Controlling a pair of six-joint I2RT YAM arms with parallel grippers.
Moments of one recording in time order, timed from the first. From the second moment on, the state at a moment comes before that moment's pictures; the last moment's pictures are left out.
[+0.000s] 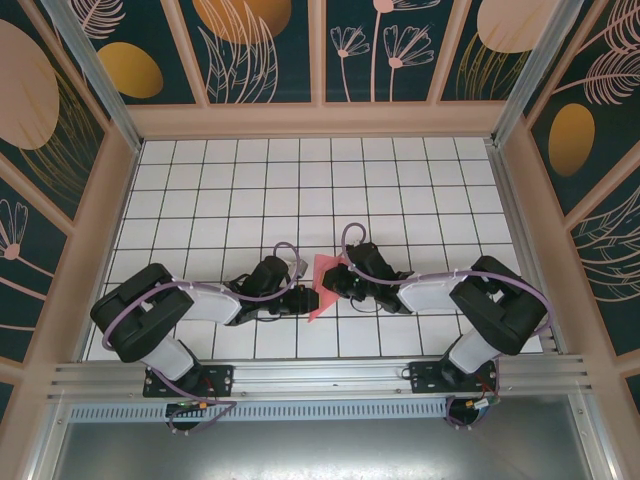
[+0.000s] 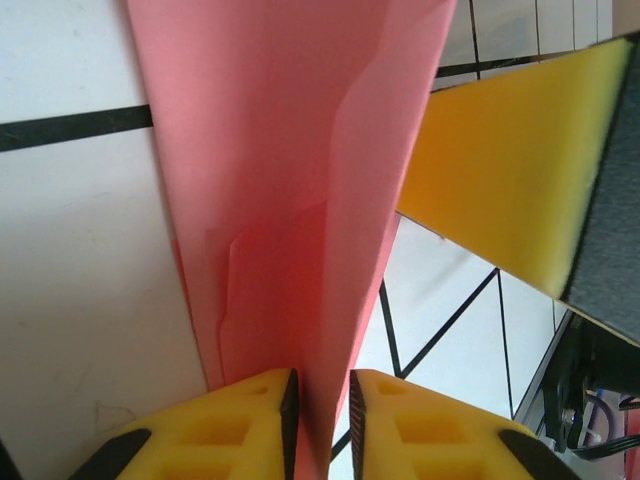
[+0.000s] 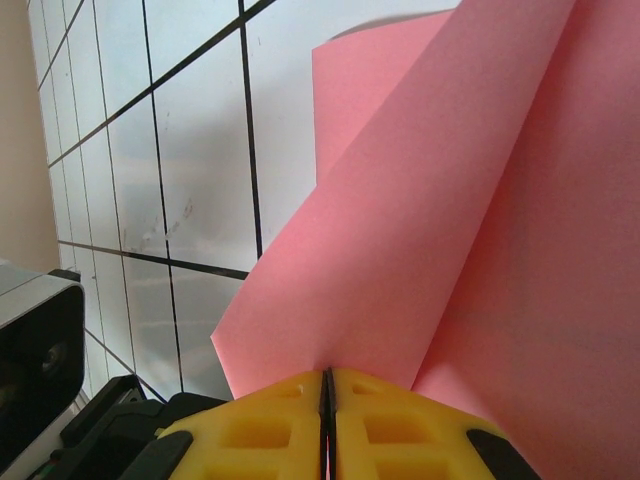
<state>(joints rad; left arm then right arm) -0.82 1.57 0.42 0.41 0.43 -0.88 0.83 1.56 0.51 0.36 -0.24 1.10</state>
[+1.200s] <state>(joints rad) -0.80 1.60 0.34 0.58 0.43 -0.98 0.83 1.57 0.55 0.37 -0.30 1.09</state>
